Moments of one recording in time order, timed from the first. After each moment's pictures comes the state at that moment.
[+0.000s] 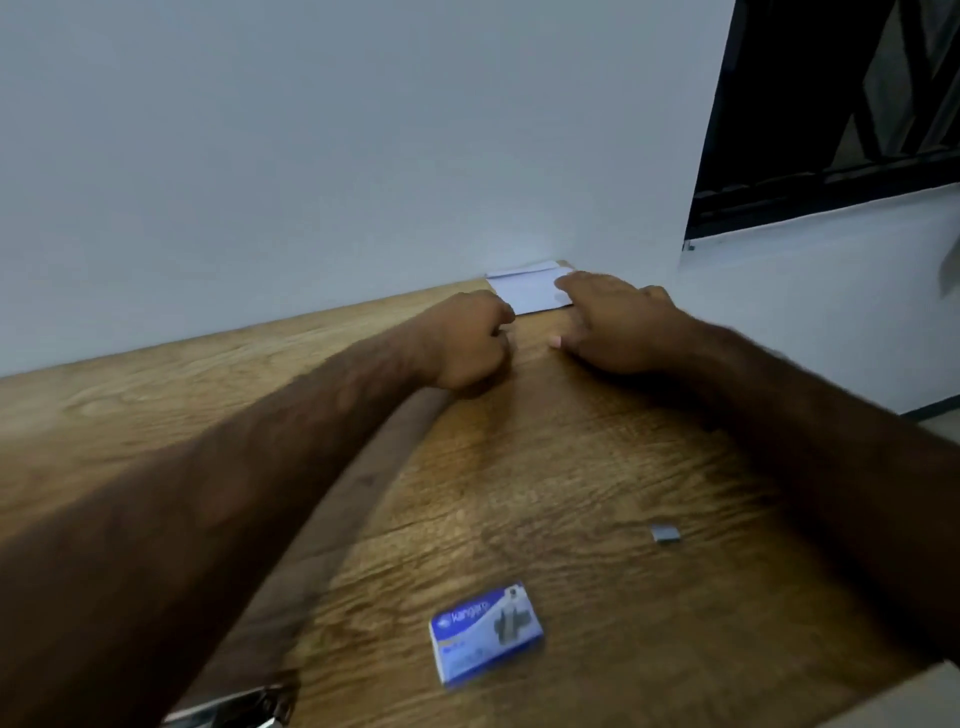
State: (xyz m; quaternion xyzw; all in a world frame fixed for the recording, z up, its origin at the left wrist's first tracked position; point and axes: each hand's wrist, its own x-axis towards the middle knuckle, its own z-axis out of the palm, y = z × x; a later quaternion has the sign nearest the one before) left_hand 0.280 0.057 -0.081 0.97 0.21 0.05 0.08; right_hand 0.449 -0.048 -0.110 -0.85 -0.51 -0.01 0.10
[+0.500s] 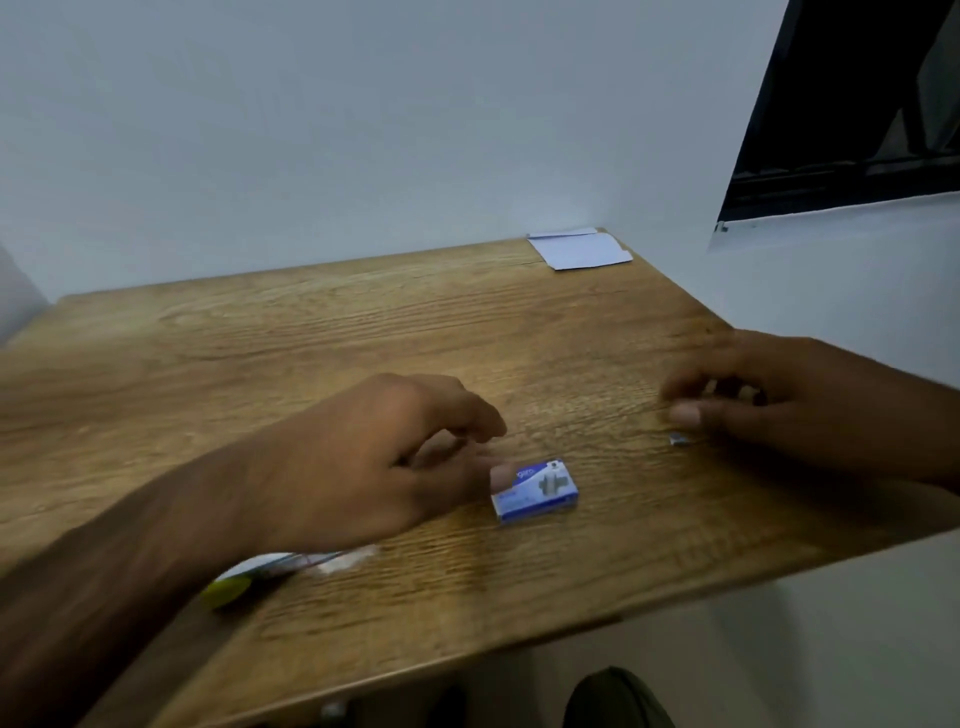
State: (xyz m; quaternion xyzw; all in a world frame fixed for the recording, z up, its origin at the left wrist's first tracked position) left_hand 0.083 -0.049 -0.075 0.97 0.17 0.05 0.19; right_hand 0.375 -0.218 -0.091 -0.76 -0.61 0.12 0.17
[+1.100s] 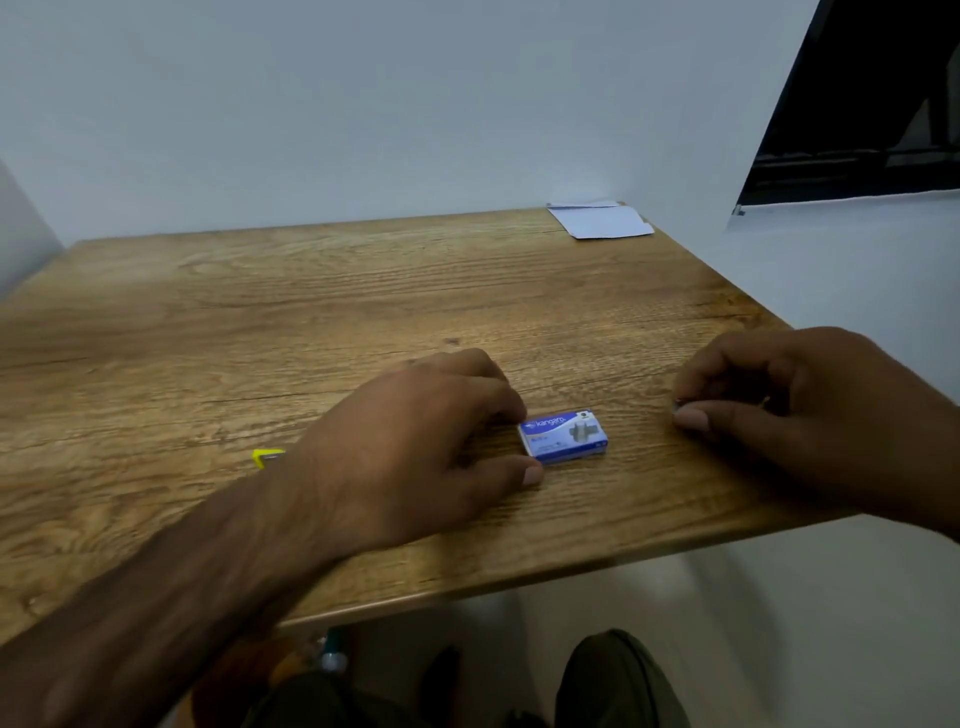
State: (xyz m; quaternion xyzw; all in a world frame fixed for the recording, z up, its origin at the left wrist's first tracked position) left_hand 0.068 -0.071 -0.104 0.97 0.17 0.11 0.14; right_hand 0.310 -0.236 -0.100 -0.76 -0.58 0.06 0.27
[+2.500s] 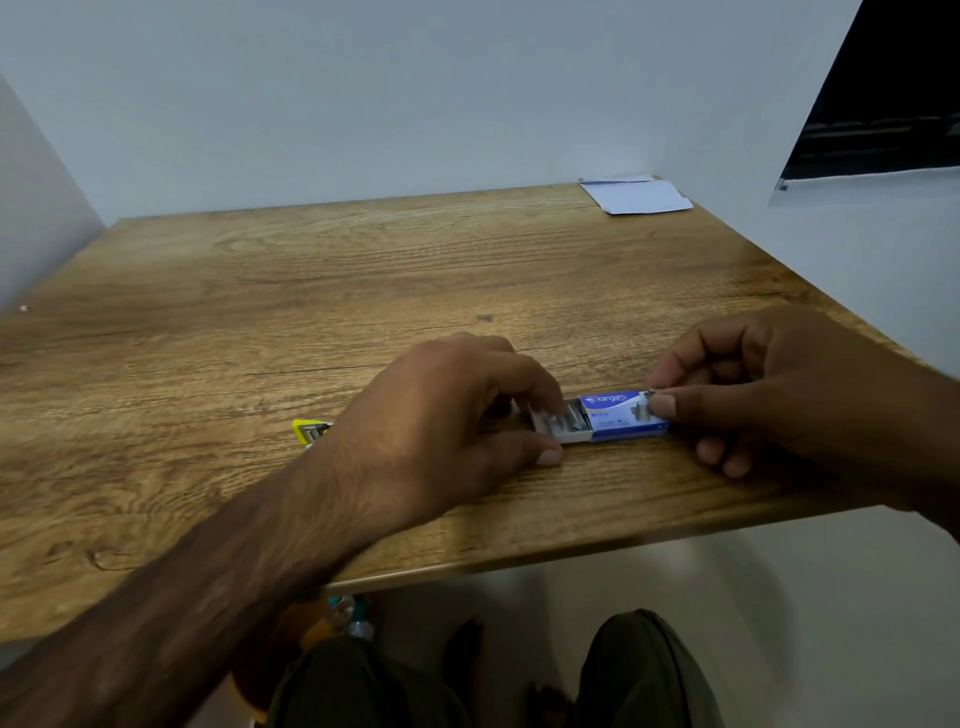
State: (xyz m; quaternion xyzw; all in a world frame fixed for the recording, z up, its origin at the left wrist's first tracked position) left_hand 0.059 -0.078 -0.107 0.94 0.20 0.18 0.22; right_hand 0.271 -0.208 -0.092 -0.75 -0.44 0.32 0.39
